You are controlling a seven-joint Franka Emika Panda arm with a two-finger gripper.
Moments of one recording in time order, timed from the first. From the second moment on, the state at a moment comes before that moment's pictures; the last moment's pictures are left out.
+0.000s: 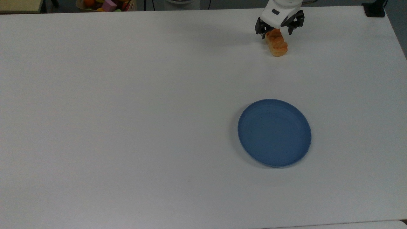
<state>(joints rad) 0.38 0.15 0.35 -2.12 0.15 2.20 0.44</state>
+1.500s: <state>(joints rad) 0.16 -0.05 0.00 -1.60 0.08 1.59 0.32</state>
